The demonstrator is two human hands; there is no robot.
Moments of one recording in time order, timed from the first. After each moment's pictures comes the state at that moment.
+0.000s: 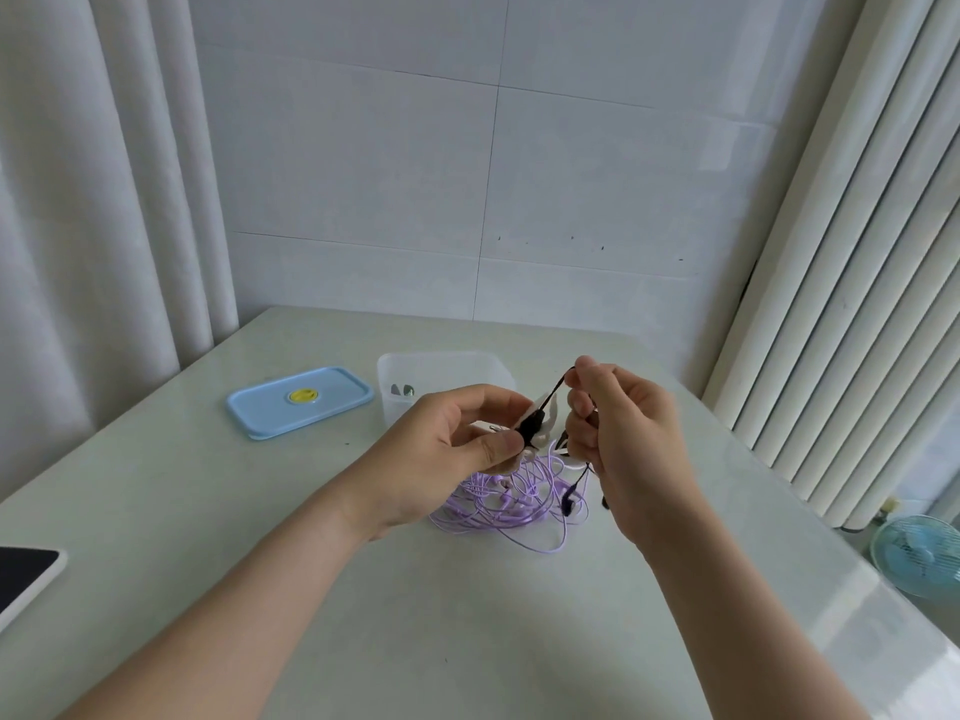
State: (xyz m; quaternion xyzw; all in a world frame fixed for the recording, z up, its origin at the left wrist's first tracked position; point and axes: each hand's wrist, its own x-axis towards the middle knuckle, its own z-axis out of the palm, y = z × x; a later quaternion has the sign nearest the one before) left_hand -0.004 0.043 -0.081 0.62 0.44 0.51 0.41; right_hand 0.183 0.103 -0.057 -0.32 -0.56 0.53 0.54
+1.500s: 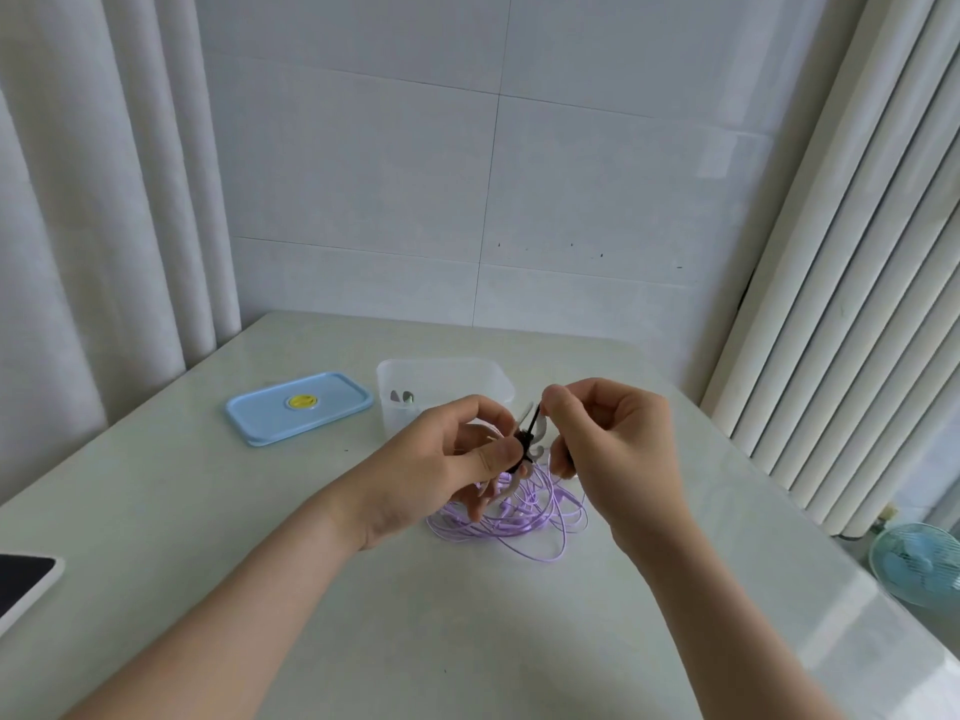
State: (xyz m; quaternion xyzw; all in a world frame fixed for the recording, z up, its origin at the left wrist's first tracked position) left_hand -0.009 0.041 -0.079 0.60 0.42 0.48 0.47; right_hand 0.179 0.088 -0.054 -0.35 -0.66 0.39 0.54
